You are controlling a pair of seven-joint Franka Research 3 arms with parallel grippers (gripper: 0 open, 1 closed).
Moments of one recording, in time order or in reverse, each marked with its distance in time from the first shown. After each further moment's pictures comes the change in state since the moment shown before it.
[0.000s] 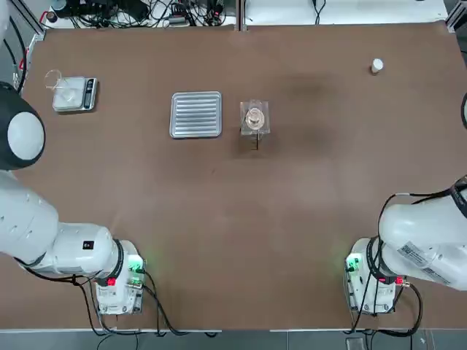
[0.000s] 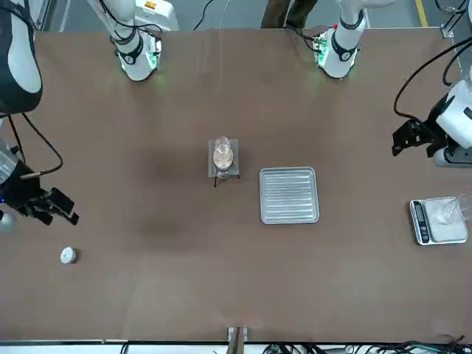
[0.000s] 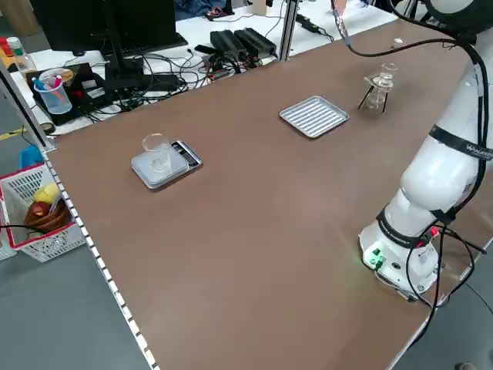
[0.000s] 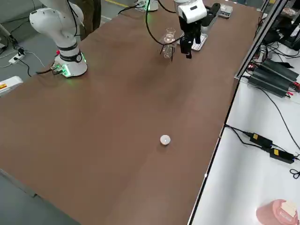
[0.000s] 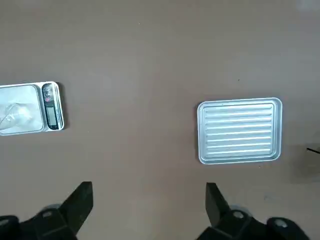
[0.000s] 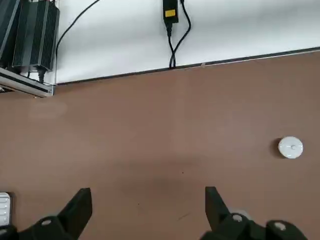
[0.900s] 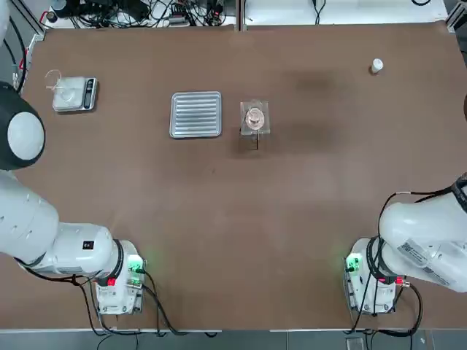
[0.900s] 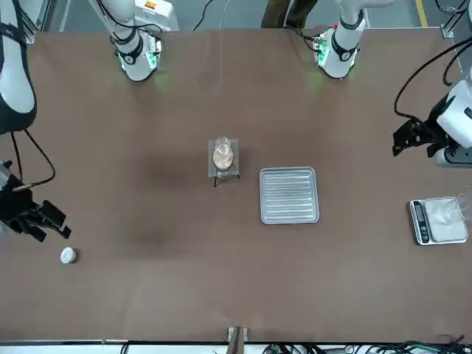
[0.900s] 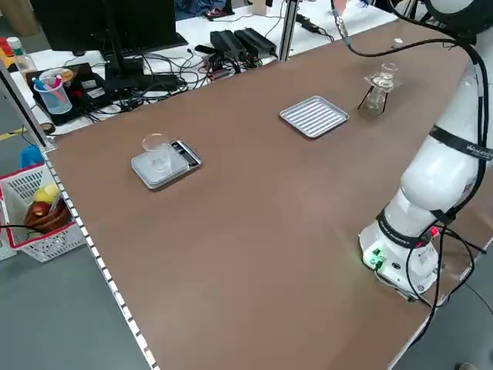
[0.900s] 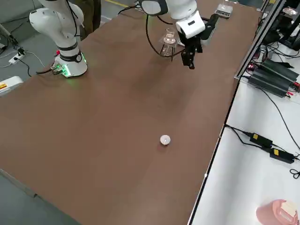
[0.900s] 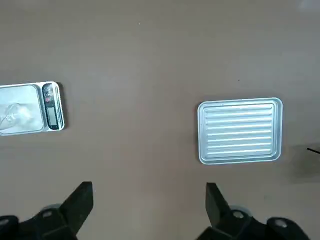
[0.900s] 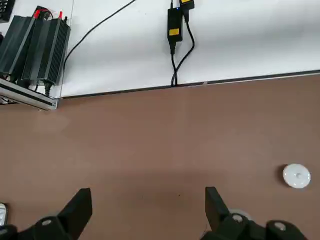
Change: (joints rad) left arm 0.000 0.000 0.001 0.000 0.000 0.000 0.001; right arm -0.075 0.039 0.026 -0.043 0.063 0.132 -0.121
